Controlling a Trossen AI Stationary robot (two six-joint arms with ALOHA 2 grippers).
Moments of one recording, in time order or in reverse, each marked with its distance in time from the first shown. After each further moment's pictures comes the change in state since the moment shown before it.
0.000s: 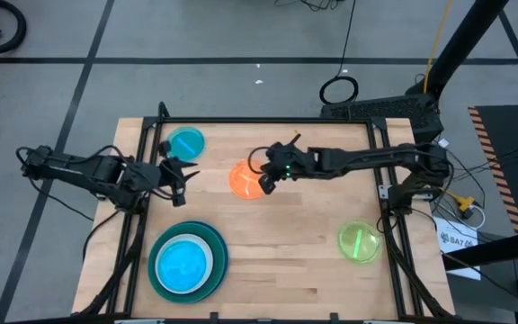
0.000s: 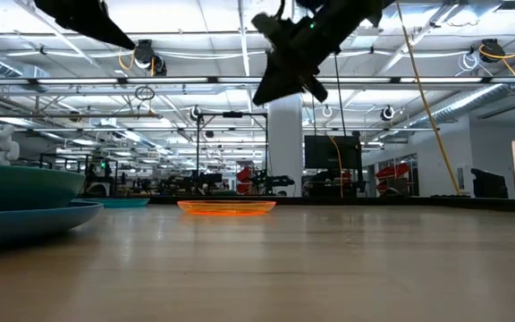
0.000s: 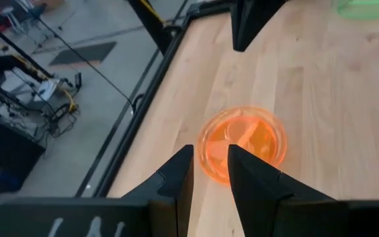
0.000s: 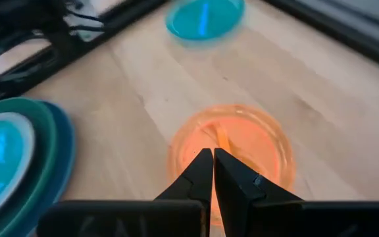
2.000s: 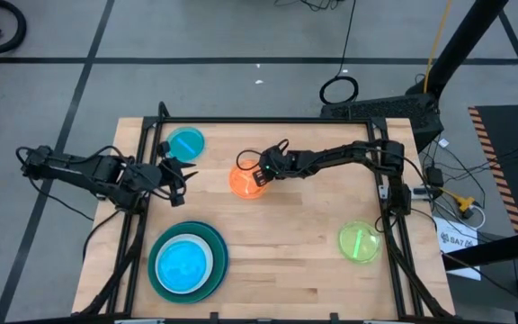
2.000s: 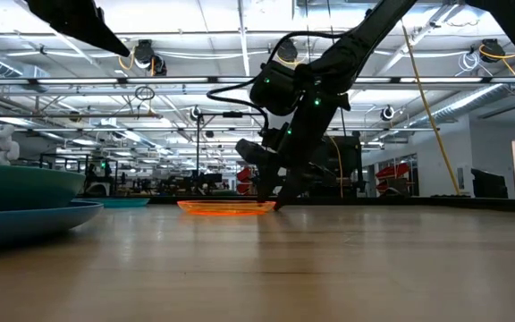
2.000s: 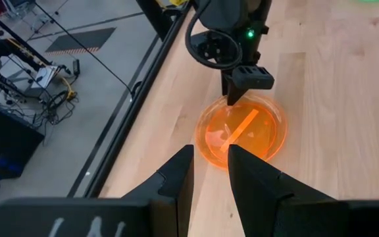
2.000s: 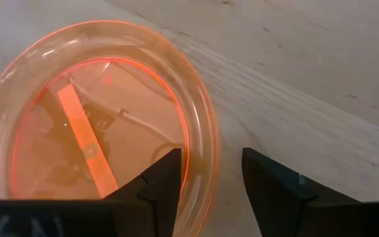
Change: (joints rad) left arm -0.001 -0.004 0.001 -0.062 -0.001 -0.045; right arm -0.130 0.374 -0.004 0.050 0.006 0.295
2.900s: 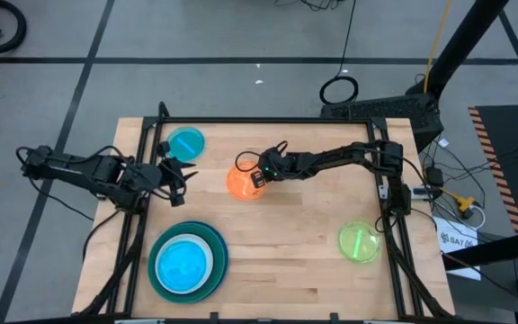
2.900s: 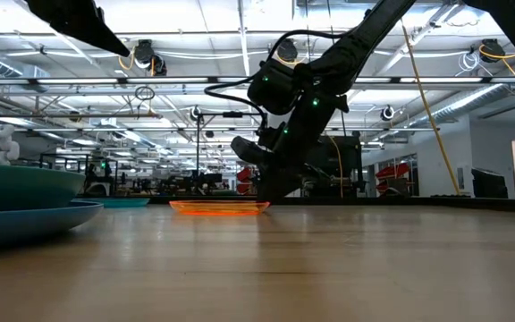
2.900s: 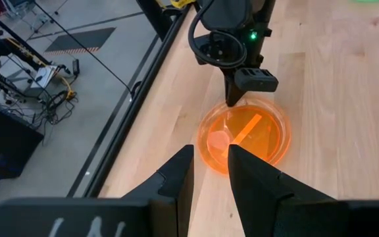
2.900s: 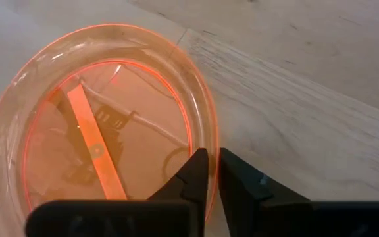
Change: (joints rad) left arm 0.001 0.000 0.000 0.000 0.000 -0.002; right arm 0.012 0.004 -0.001 0.049 -0.011 0.012
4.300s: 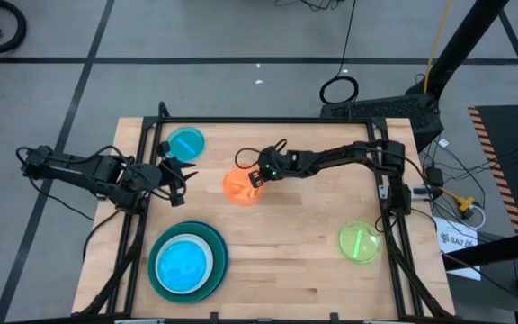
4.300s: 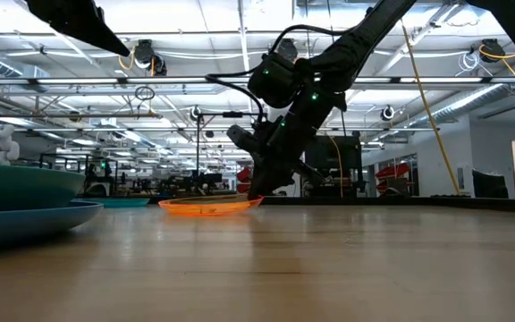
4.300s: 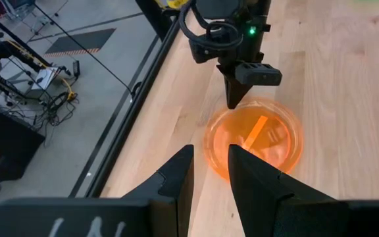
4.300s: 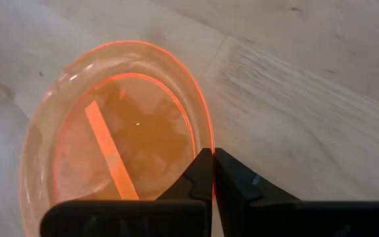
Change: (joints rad) left arm 0.000 0.000 0.000 0.000 0.000 0.011; right arm -0.008 -0.017 0.000 0.055 -0.084 -0.022
